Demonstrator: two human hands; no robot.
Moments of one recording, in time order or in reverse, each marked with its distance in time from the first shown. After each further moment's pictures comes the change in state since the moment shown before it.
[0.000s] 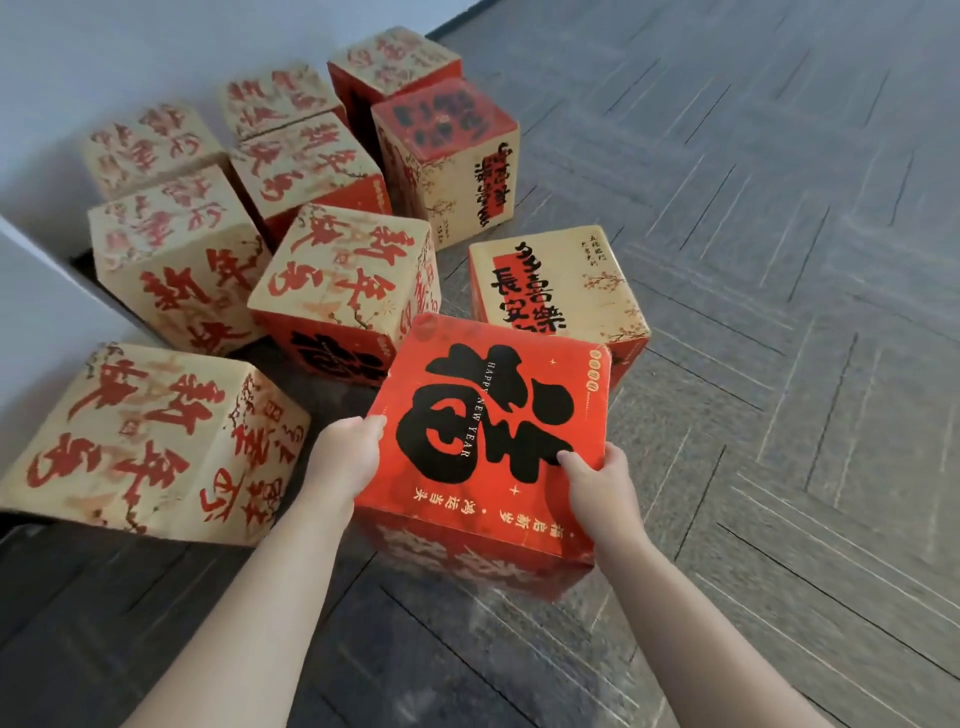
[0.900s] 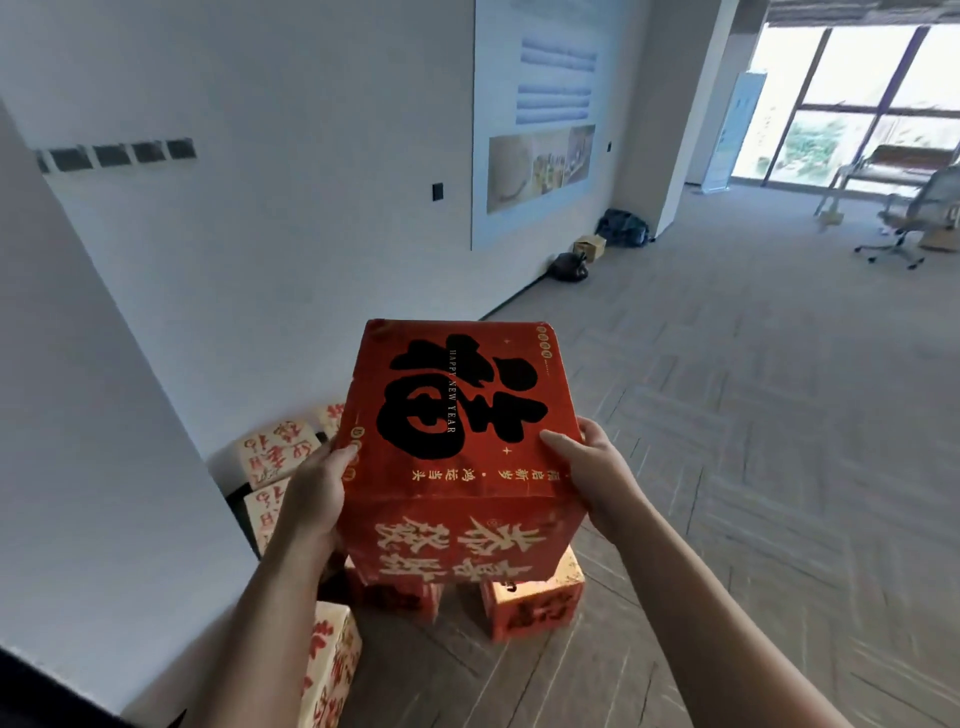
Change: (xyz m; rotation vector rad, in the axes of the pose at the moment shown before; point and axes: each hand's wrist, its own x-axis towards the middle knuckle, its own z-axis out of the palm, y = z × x) left_hand -0.376 0.369 -0.407 -0.548 -0.039 0.432; right_hand -0.485 -0.458 -0.194 0.310 -0.225 -0.506
